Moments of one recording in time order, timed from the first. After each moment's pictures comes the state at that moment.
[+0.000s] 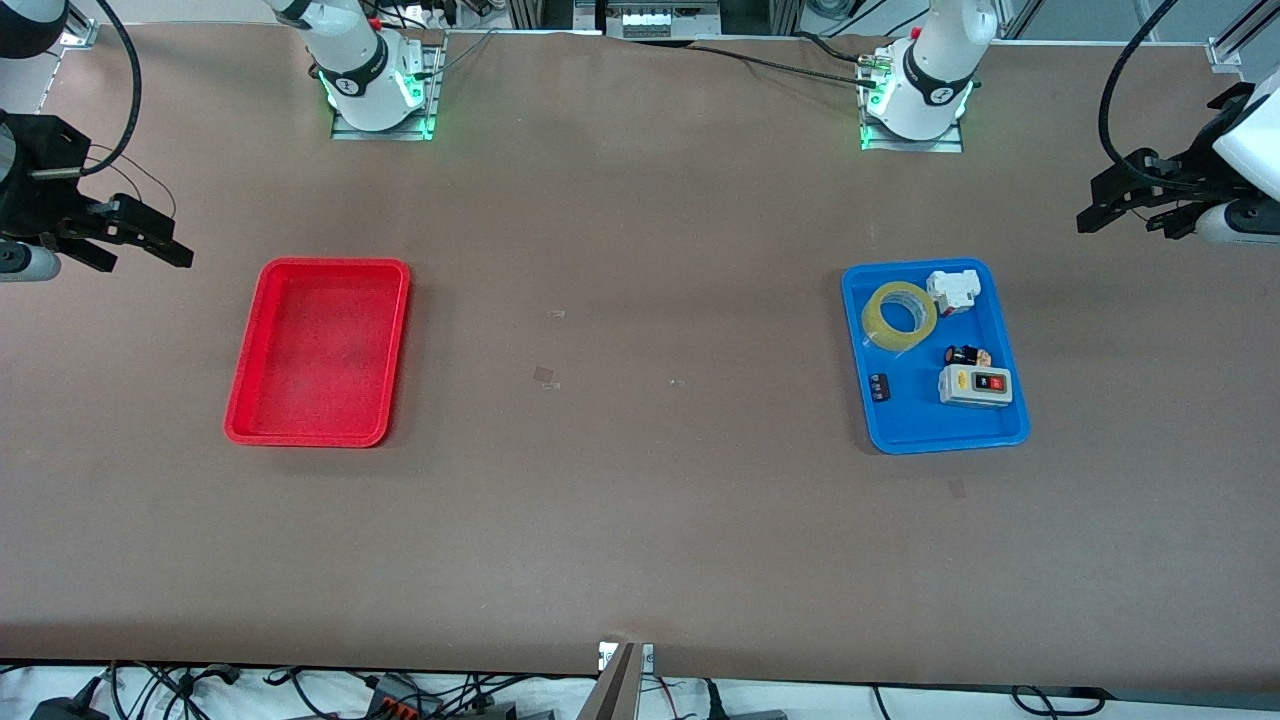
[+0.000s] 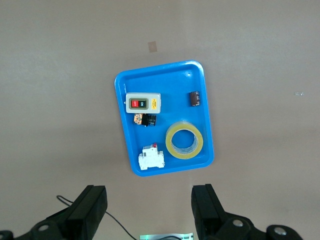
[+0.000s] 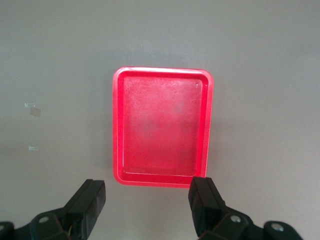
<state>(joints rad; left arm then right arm) 0.03 0.00 -0.06 -1.53 0.00 1.45 0.03 -0.05 -0.01 0.01 -1.69 0.02 1.66 -0.06</state>
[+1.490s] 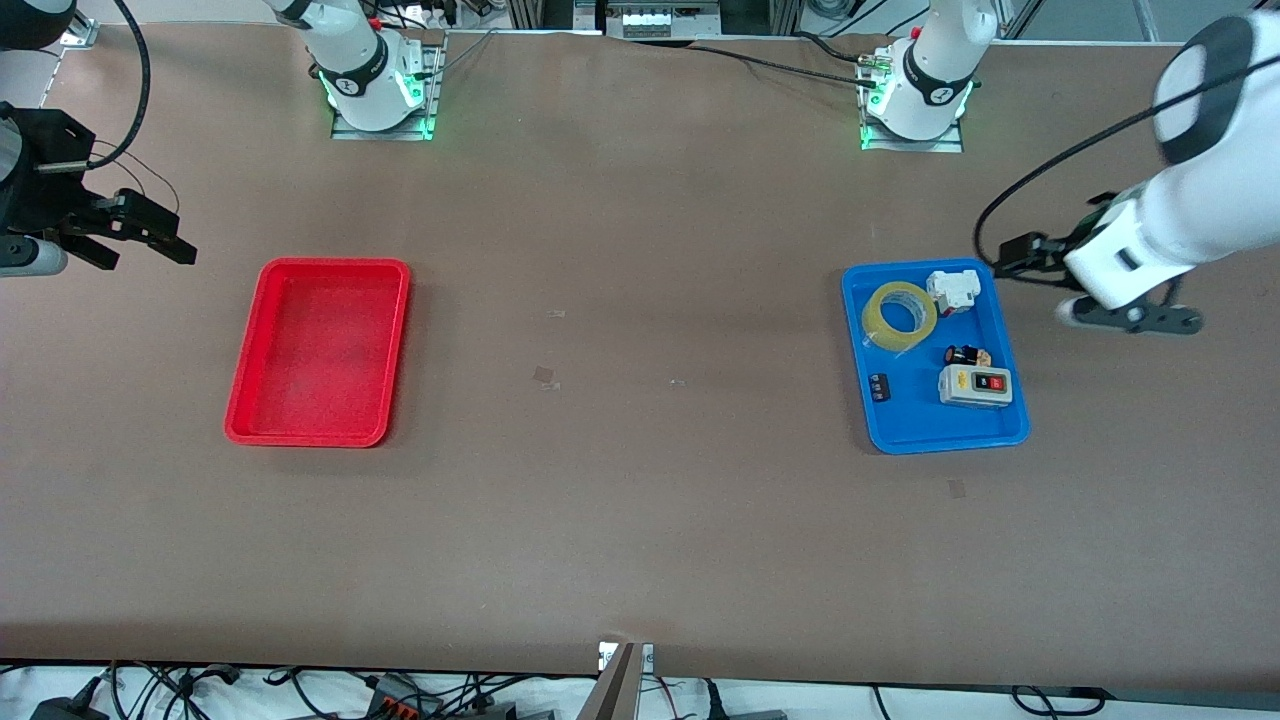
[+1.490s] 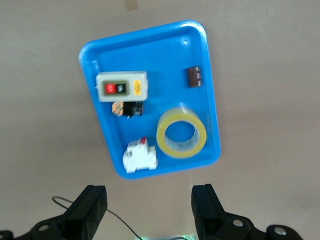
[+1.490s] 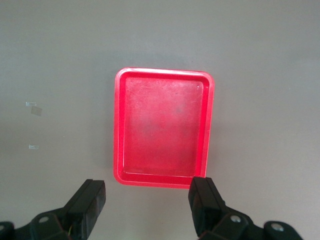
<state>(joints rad) 0.03 0.08 -0.11 -1.86 -0.01 1.72 0.03 -0.05 -0.02 0.02 -1.69 0.01 1.66 -0.06</state>
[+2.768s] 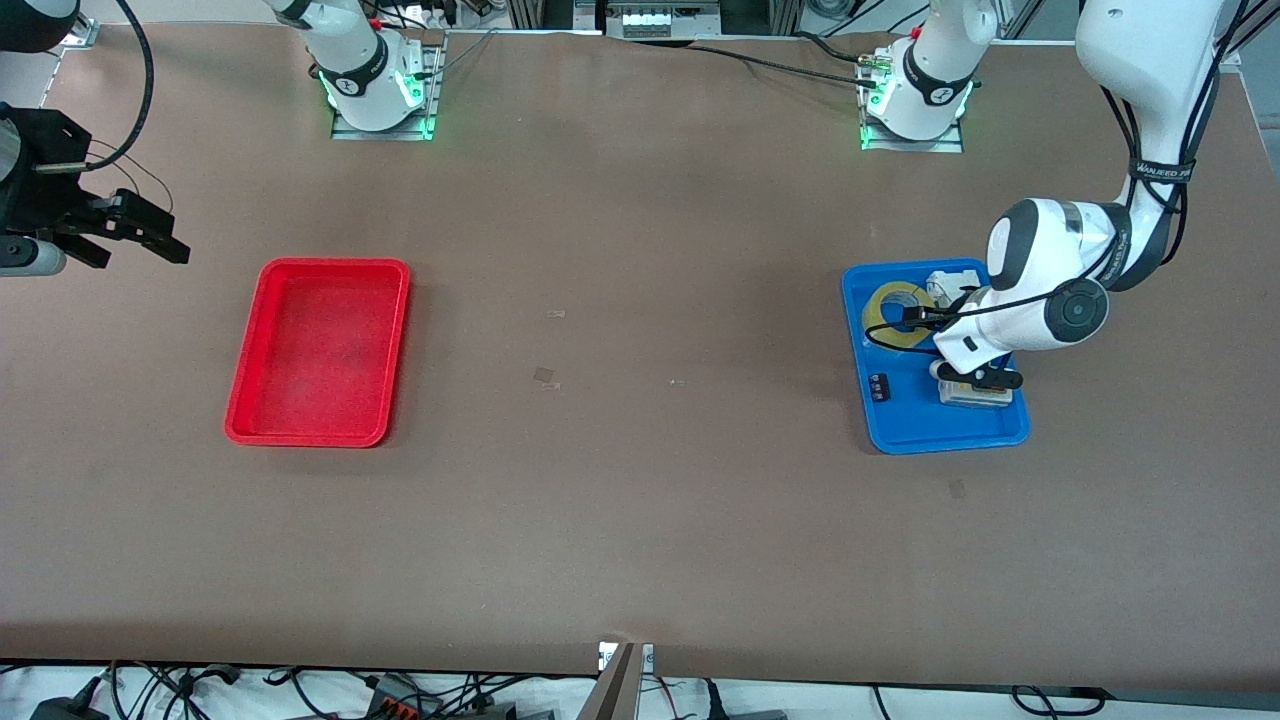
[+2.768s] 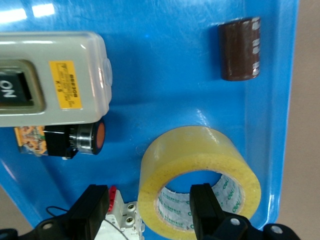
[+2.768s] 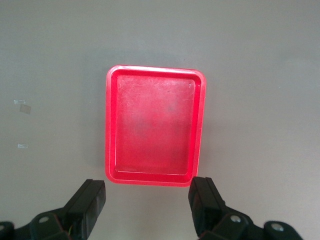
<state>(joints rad) 0.05 0.36 -0.12 -2.14 -0.01 2.15 0.03 -0.05 -0.02 0.02 -1.69 -0.02 1.65 -0.06</state>
